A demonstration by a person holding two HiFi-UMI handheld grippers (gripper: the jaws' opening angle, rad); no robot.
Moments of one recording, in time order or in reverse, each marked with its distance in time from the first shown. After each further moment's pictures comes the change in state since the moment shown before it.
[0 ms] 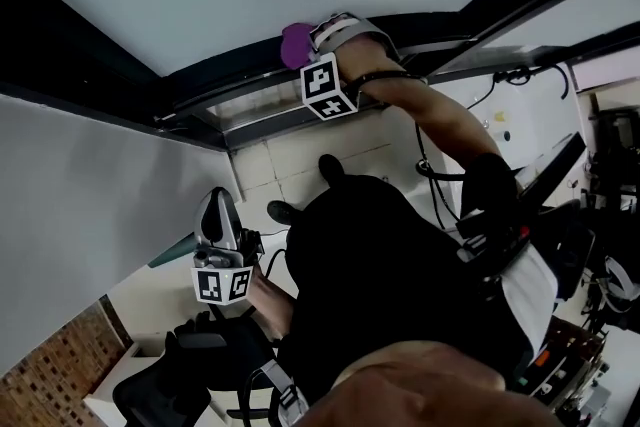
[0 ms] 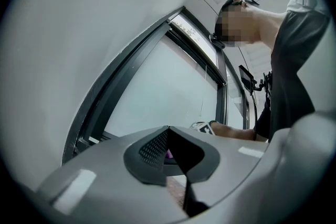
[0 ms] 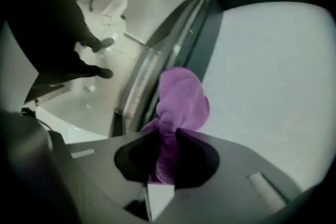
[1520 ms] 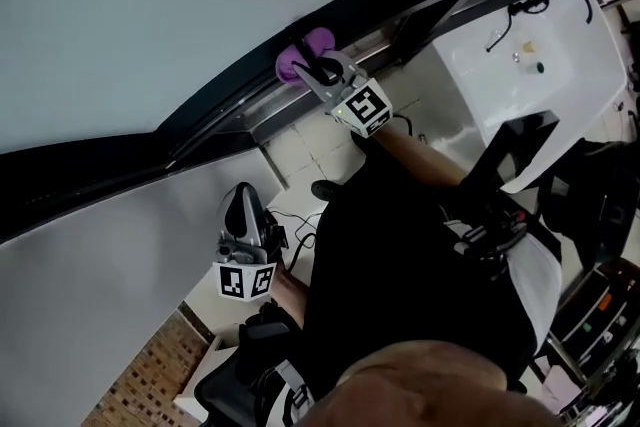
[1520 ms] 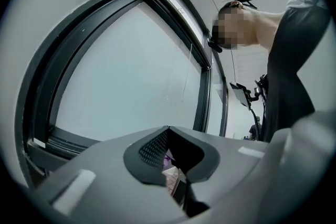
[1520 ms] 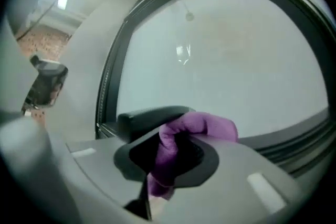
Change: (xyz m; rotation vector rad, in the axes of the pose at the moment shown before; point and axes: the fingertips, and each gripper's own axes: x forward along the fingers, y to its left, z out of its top) left arm 0.112 -0.078 -0.027 0.056 0.198 -0.232; right arm -0.020 0.021 -0.047 1.661 -1.245 -0.472
